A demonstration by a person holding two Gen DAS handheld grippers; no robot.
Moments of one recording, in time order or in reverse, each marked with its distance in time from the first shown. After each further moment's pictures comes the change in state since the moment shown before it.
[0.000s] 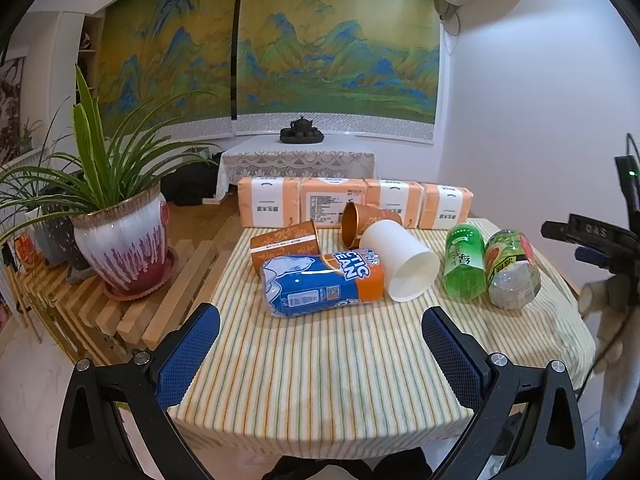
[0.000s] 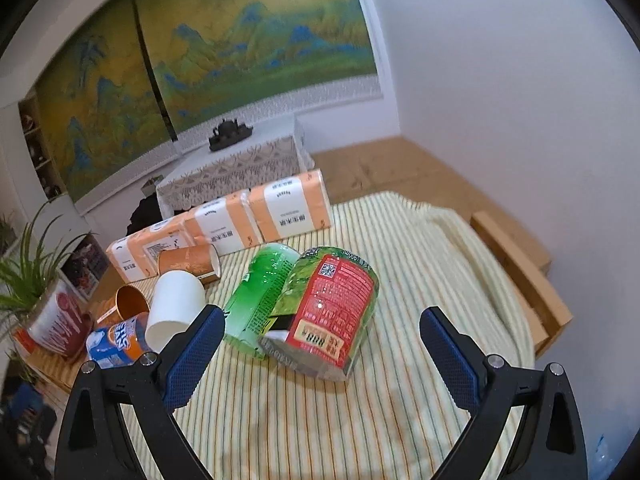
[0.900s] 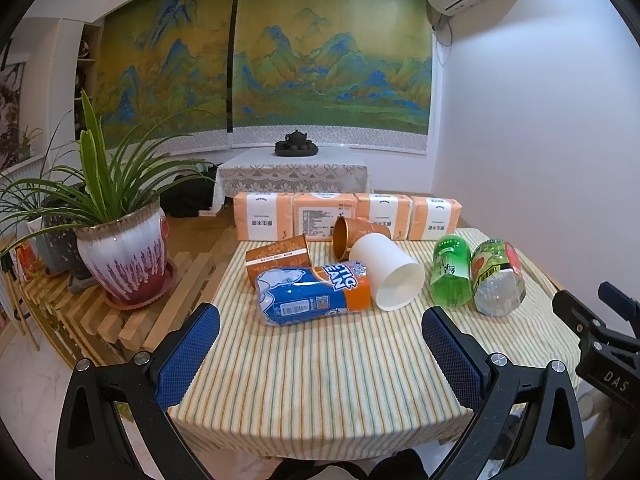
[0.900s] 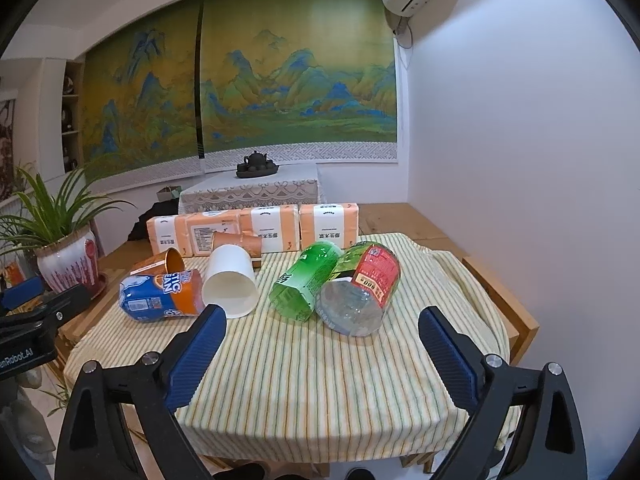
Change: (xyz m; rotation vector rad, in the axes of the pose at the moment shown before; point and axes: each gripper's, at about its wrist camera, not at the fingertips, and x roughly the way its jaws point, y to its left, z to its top) left arm -0.021 -0.010 0.004 0.011 -0.044 -0.014; right arm -0.091 0.068 -0.092 -0.222 -0.247 -0.053
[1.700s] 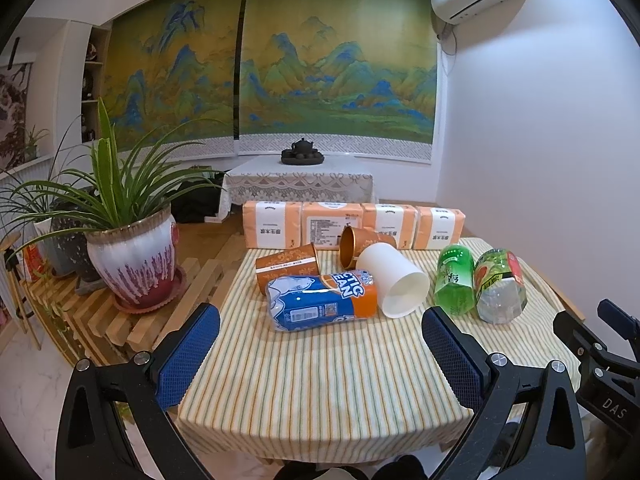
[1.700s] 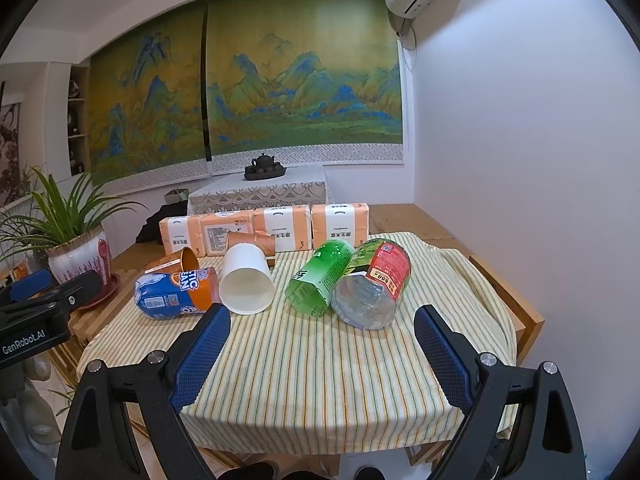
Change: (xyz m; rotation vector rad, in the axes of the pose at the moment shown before) left arm -0.012 0.004 0.001 -0.012 -0.035 0.020; right arm -0.013 0.010 -0.008 0.011 -0.010 0.027
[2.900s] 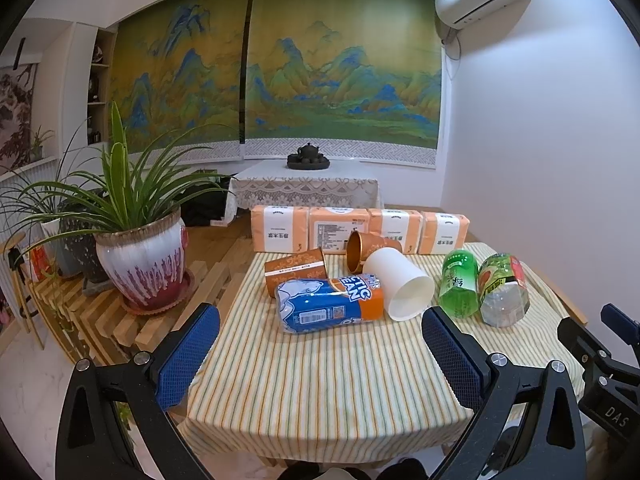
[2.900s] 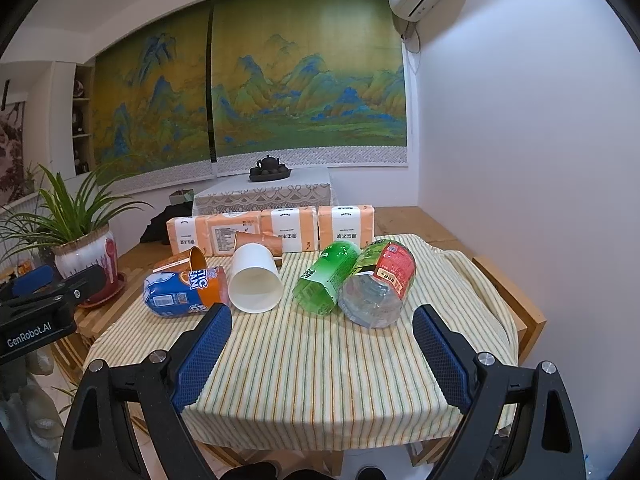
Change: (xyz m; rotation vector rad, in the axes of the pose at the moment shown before) left arm -0.008 0.008 0.000 -0.011 -0.020 0.016; right arm -0.009 0.005 -0.001 -0.005 -0.012 0.013
